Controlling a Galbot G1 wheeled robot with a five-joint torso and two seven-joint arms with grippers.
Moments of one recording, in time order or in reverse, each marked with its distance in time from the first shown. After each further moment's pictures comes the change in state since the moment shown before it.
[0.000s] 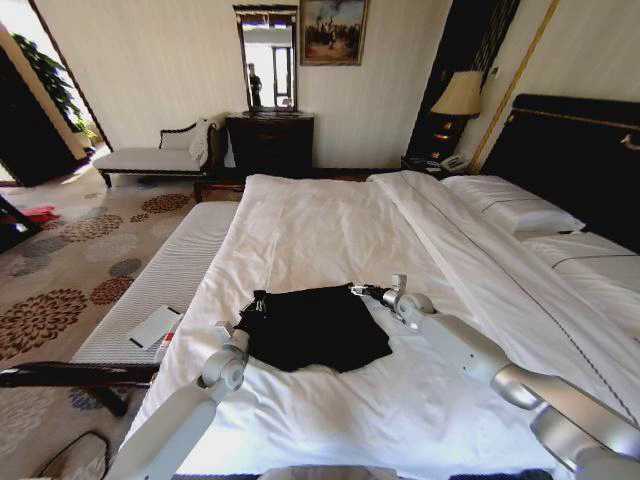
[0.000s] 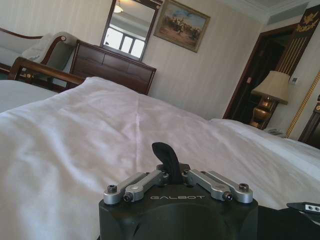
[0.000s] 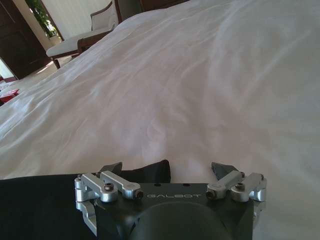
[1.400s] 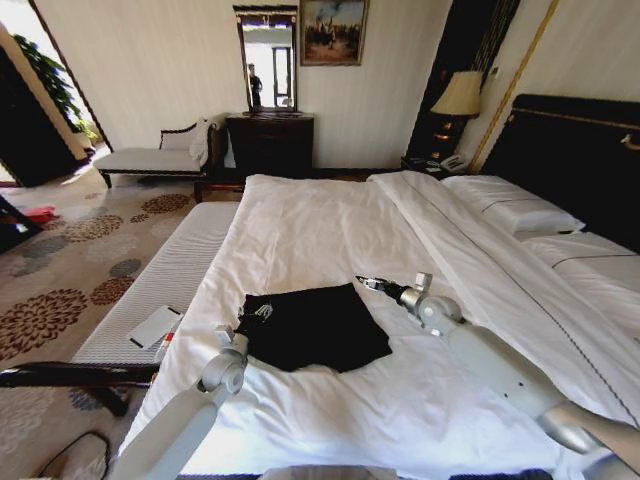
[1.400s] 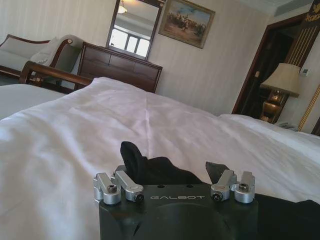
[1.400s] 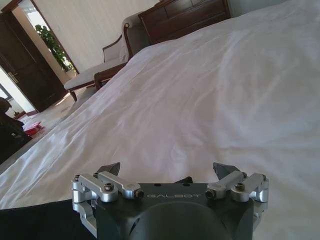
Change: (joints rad) left arm -0.002 -0.018 -0.008 0.038 0.049 0.003 -0.012; right arm -0.188 -0.103 0.223 0.283 0.055 -0.022 0.043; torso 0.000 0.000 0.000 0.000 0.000
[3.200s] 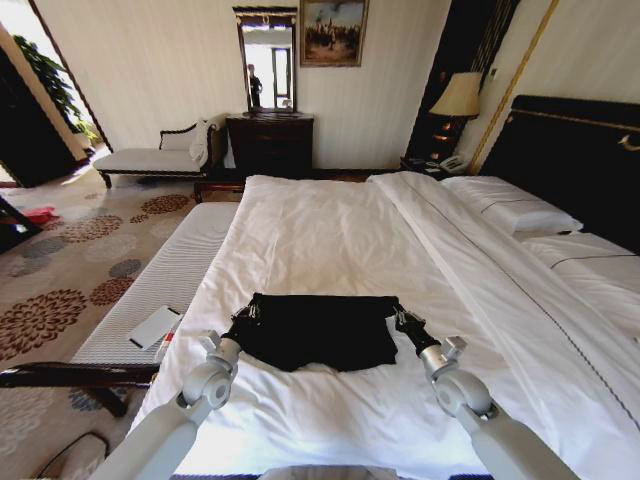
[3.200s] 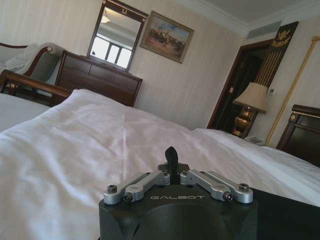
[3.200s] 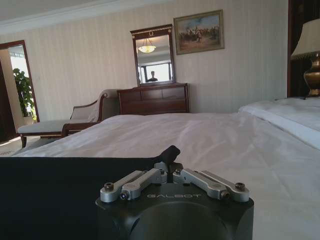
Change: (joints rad) left arm 0.183 0.086 -0.118 -0.248 -0.043 0.006 0.059; right arm -0.831 0.129 0.582 0.480 -0.614 0.405 0.116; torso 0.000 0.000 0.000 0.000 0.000
